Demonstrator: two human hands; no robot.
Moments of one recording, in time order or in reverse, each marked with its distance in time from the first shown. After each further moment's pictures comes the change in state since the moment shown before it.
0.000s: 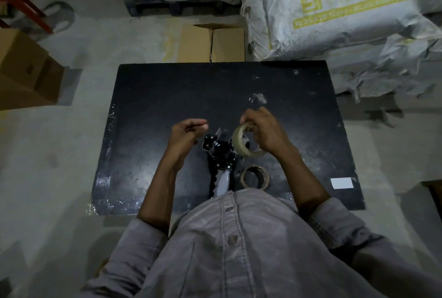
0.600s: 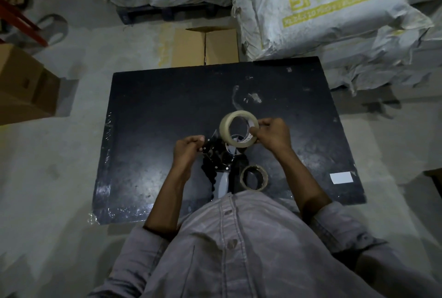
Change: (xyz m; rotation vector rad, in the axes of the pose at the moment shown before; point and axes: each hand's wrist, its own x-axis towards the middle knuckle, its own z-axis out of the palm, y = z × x) left_hand -0.001 -0.031 0.023 -0.077 0.131 -0.186; right_hand -0.012 0.016 0.012 0.429 0.123 0.791
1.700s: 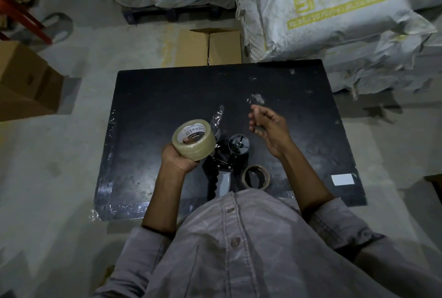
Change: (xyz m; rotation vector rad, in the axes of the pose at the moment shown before) left_hand -0.014 0.025 -0.030 -1.178 -0.124 -0.626; right_hand 0.003 -0.004 0.001 0.811 -0.243 0.013
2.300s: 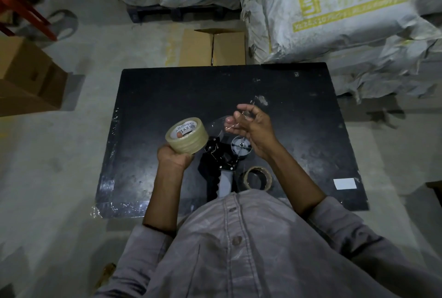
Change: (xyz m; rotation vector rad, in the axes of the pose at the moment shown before) left_hand -0.003 0.017 0.005 -0.280 0.078 0.129; right_hand -0.013 -0.007 0.061 0.014 -0.157 -0.027
